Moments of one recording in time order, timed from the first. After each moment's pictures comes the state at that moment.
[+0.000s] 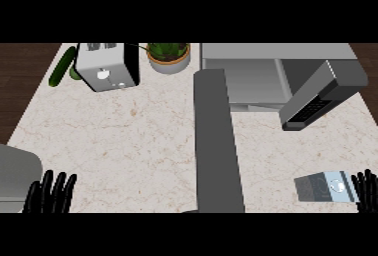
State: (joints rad) left arm 0.58 0.03 -0.11 -1.99 0.22 -0.19 -0.43; right arm 0.25 -0.10 -0.42 -1.25 0.01 0.22 -0.71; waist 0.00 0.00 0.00
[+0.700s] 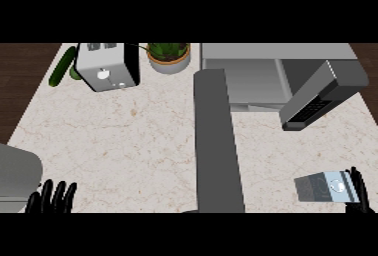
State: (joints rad) left arm 0.64 0.02 -0.15 -2.00 0.20 -0.19 -0.48; right arm 0.11 -0.16 -0.42 -0.90 0.06 0.18 -0.93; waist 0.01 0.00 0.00
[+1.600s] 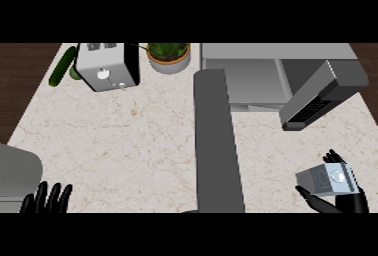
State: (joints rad) left arm 0.65 0.04 -0.12 -2.00 0.23 -0.21 -0.48; right arm -0.05 -0.19 -0.41 -0.72 0.02 0.12 -0.96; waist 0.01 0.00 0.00
